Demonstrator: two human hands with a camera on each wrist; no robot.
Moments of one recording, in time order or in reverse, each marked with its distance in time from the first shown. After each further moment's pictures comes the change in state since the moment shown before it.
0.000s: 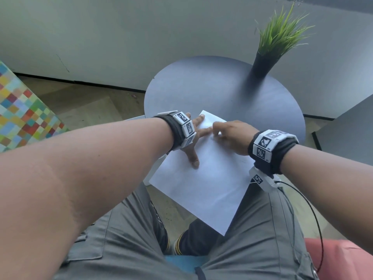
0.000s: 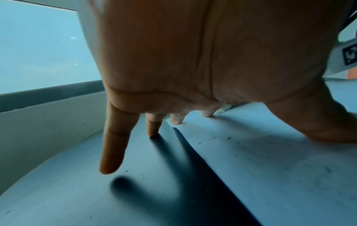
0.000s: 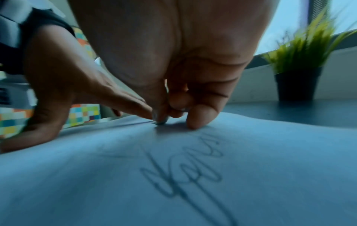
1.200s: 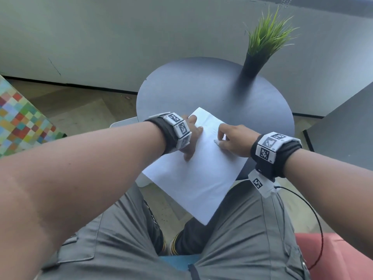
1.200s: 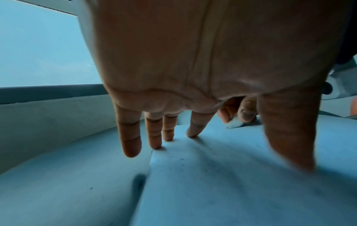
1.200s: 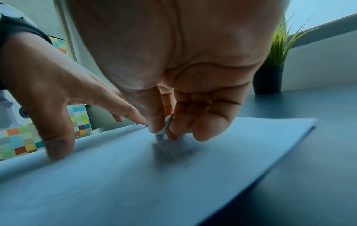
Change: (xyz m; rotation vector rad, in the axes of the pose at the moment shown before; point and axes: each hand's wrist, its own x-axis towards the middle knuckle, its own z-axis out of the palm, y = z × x) left_hand 0.001 0.022 -0.010 0.015 0.005 -0.066; right_hand -0.024 0.009 0.001 0.107 -0.045 0.255
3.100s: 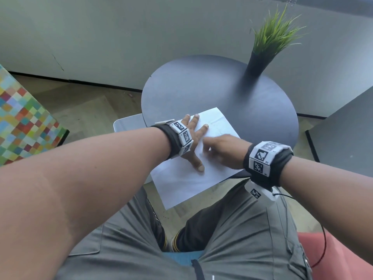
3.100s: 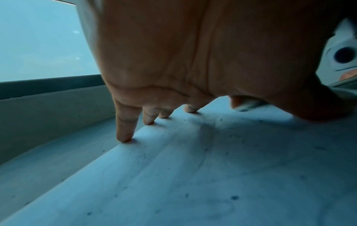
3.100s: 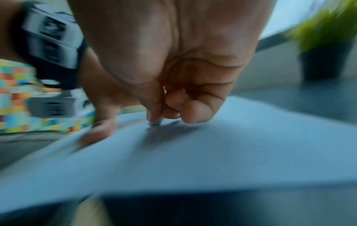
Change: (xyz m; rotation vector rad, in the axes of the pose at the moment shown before) left_hand -0.004 -0.006 0.031 -0.146 0.016 0.026; right_hand -0.018 -0.042 0.017 -0.137 -0.064 -0.320
